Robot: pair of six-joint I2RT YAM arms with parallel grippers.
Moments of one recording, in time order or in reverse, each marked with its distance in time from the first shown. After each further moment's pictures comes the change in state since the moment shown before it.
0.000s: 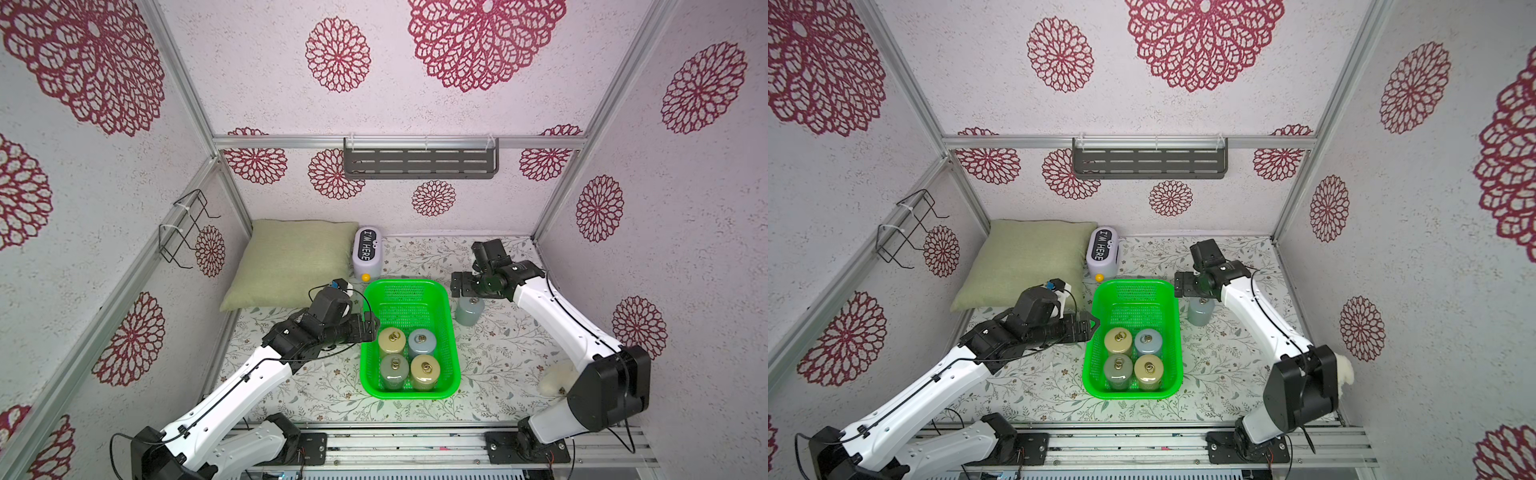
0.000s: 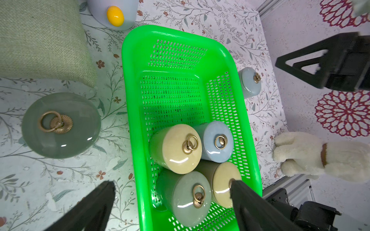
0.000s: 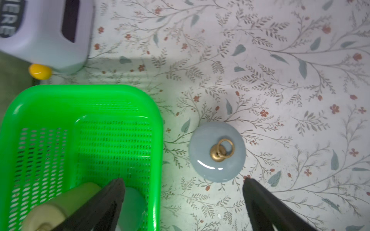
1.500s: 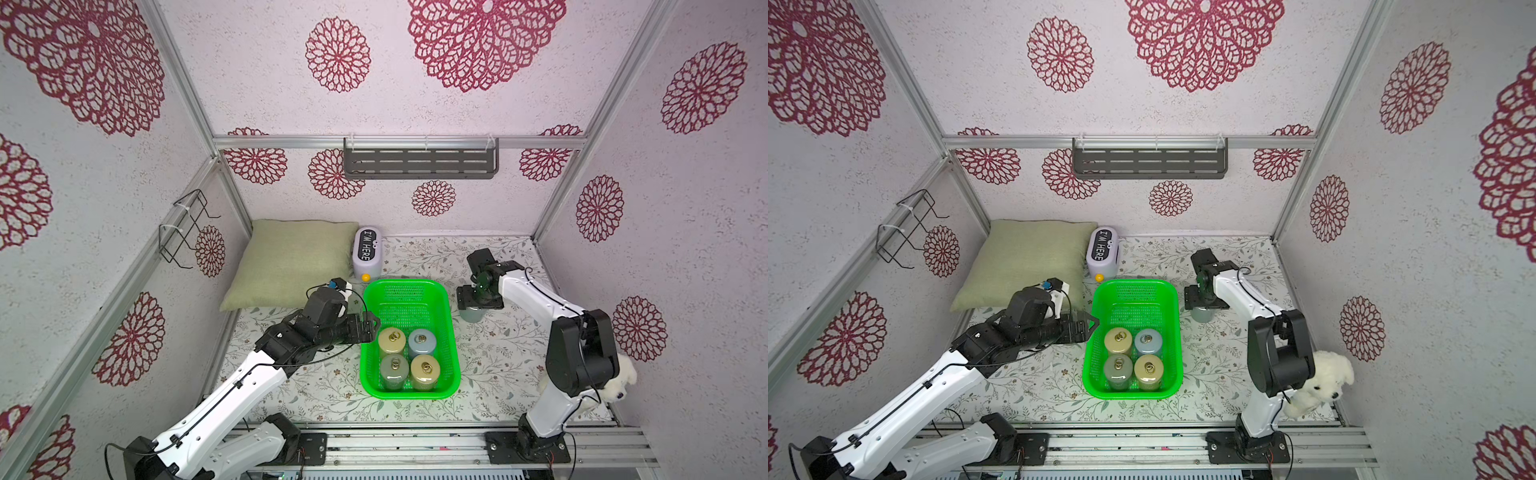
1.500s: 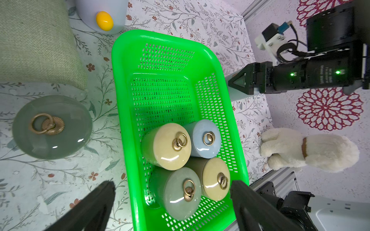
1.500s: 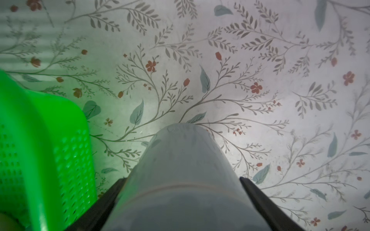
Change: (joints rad) left arm 0.010 -0.048 0.001 0.005 0.060 0.006; right arm -0.130 0.274 -0.023 -0.016 0.059 -0.067
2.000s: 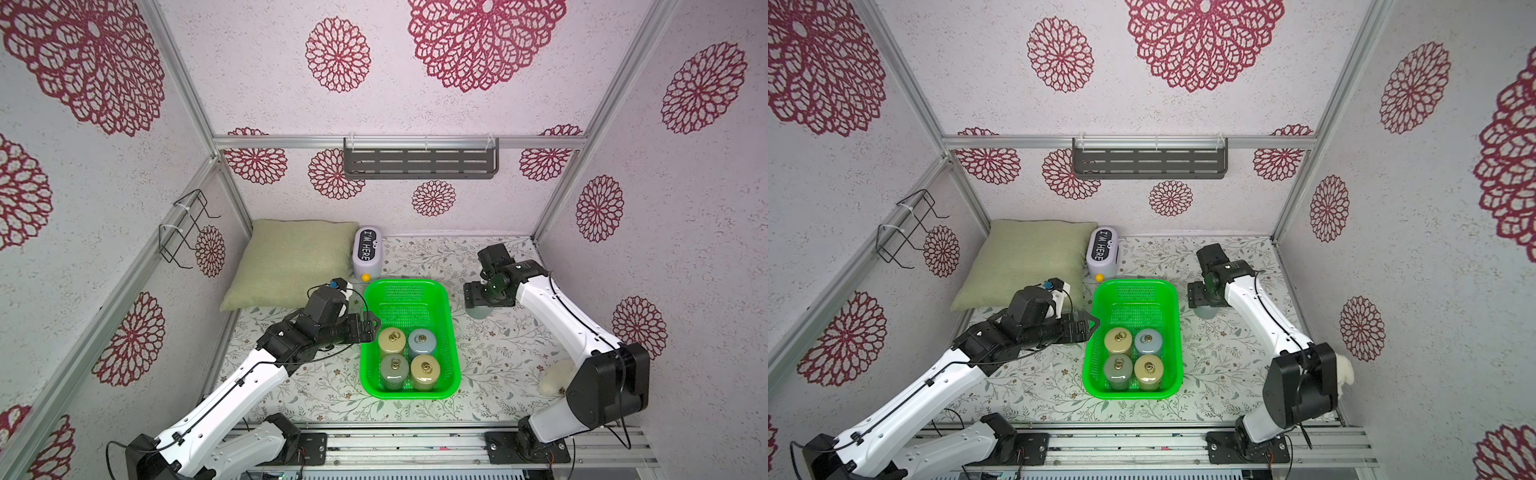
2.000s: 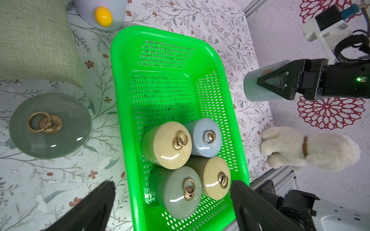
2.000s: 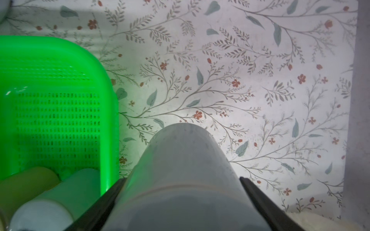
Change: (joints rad) left arm 0.003 0.014 0.005 -0.005 0.014 0.001; right arm 0.027 -0.232 0.002 -0.129 0.008 -0.012
